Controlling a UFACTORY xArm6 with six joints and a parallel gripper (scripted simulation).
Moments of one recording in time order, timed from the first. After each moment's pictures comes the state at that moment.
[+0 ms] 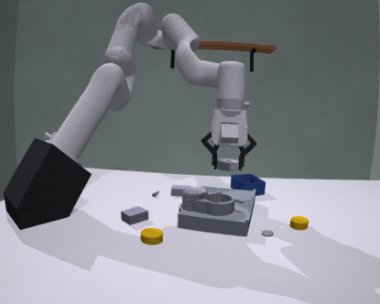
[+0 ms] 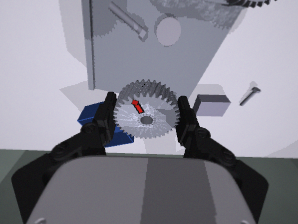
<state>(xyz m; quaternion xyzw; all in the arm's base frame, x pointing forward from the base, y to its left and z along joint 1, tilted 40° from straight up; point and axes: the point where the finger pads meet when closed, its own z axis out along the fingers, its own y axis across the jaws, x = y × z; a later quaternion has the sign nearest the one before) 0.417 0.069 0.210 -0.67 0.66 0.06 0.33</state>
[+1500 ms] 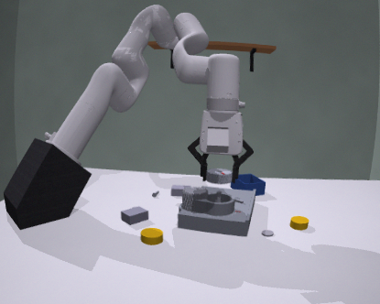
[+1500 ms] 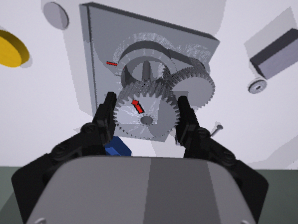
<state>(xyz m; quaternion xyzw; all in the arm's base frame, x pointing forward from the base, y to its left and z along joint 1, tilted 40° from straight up) 0.408 -0.035 0.135 -0.66 0.67 0.07 0.33</state>
